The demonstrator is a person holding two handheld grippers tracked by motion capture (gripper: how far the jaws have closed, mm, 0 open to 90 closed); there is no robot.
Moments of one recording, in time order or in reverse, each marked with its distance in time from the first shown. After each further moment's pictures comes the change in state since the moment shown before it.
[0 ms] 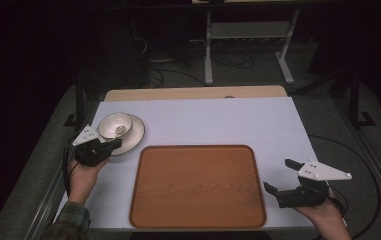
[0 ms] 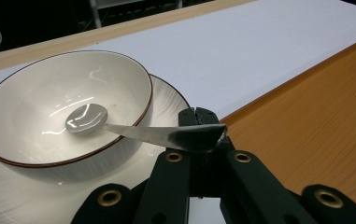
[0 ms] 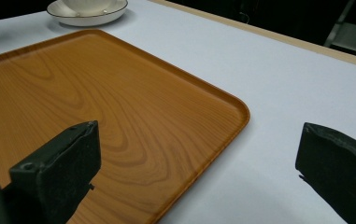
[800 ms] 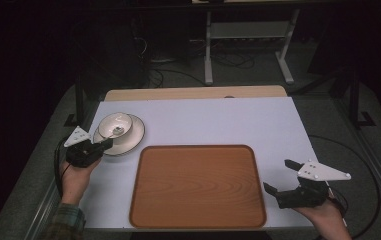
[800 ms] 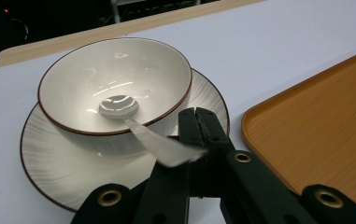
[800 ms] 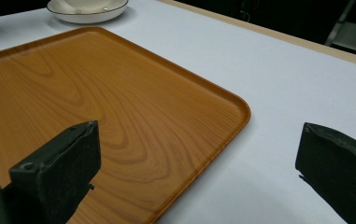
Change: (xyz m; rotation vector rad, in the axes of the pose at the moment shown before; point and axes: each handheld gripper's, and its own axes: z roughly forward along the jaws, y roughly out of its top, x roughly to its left) left arm 0.016 -0.008 -0.014 0.005 0.063 -0.026; right arm 0.001 -0.001 0.000 0.007 0.000 -0.005
